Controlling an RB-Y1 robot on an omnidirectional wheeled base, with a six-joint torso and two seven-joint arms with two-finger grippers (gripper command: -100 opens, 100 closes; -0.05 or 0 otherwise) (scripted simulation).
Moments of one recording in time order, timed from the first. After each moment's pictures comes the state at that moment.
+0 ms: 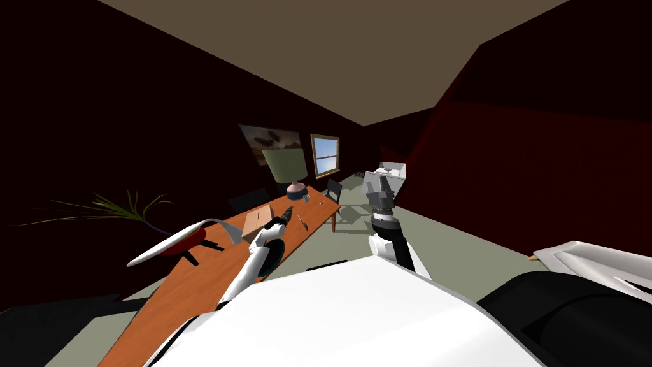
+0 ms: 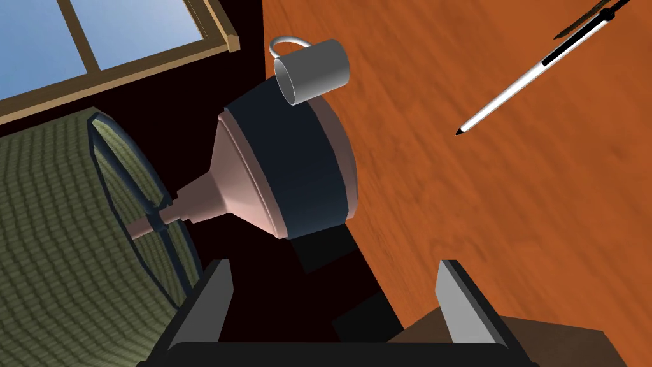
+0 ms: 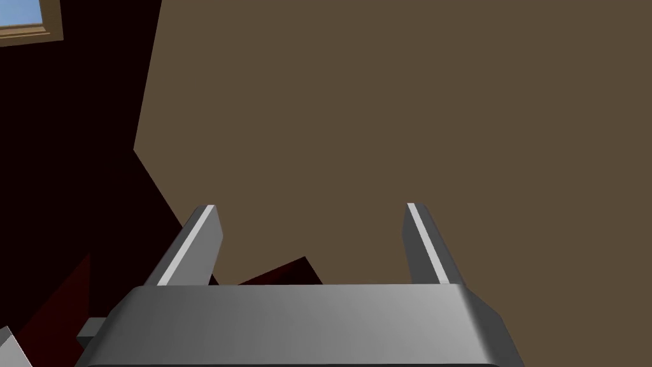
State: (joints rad) left arm -0.19 0.29 0.01 -1.33 0.33 0.39 -0.35; right arm 0.48 0.04 -0.03 -2.36 0.10 -0.54 -0.10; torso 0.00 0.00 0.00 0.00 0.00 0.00
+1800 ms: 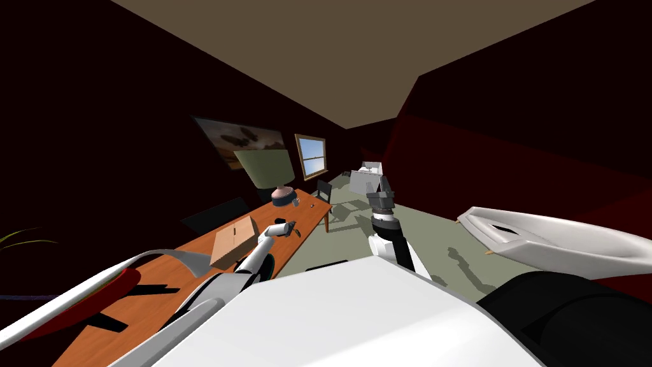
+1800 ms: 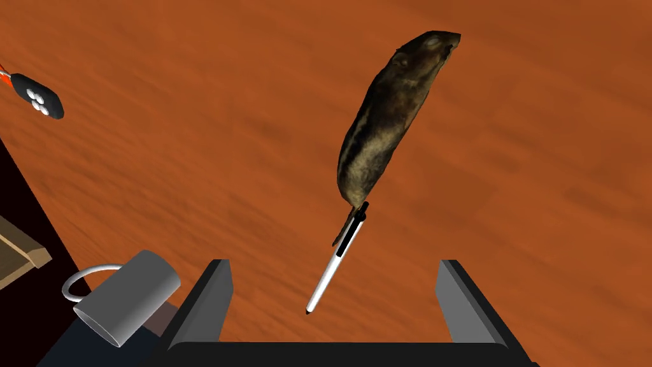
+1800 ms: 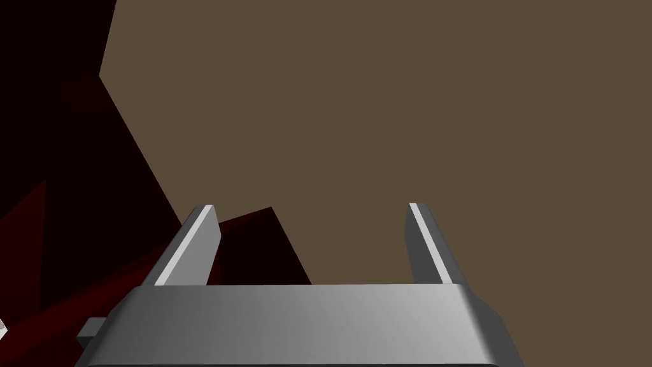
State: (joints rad) left arm -0.42 0.34 -0.11 -0.85 0.40 0.74 -0.45; right arm 0.48 0.04 -0.03 -2.36 0.10 -0.54 -0.10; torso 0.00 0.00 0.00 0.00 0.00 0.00
